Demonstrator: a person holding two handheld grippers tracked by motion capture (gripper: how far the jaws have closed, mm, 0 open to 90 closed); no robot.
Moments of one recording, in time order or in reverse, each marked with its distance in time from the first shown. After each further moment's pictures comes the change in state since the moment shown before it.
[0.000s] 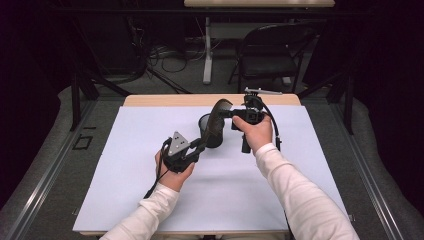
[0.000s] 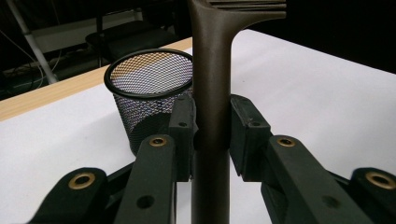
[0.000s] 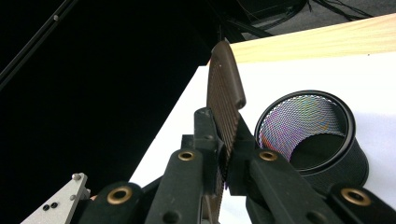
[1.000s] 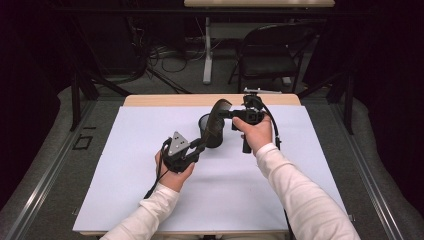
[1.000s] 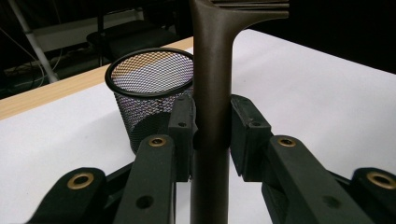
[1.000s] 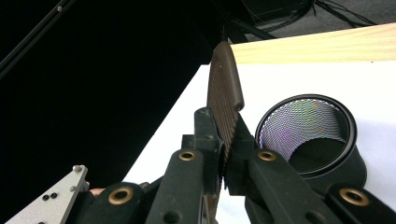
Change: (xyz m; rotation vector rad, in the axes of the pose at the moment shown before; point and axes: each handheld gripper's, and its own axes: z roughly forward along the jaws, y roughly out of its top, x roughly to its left) left arm 0.000 0.000 0.000 0.000 0.008 -0.004; right arm 0.001 0.000 0.000 0.005 0.012 -0.050
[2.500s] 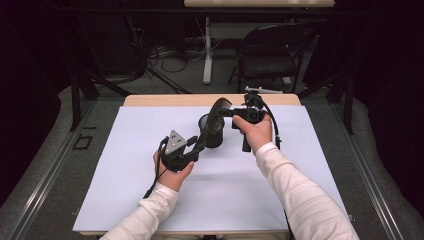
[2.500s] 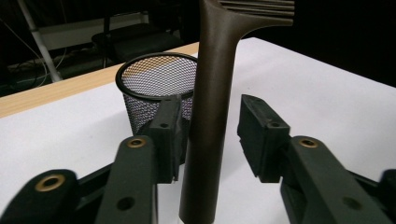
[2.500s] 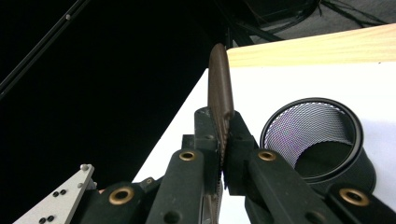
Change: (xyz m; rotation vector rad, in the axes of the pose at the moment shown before) left arm 0.005 0.001 -0.002 -0.025 0.008 -0.044; right arm -0.002 0.003 0.000 -0.012 0.025 0.028
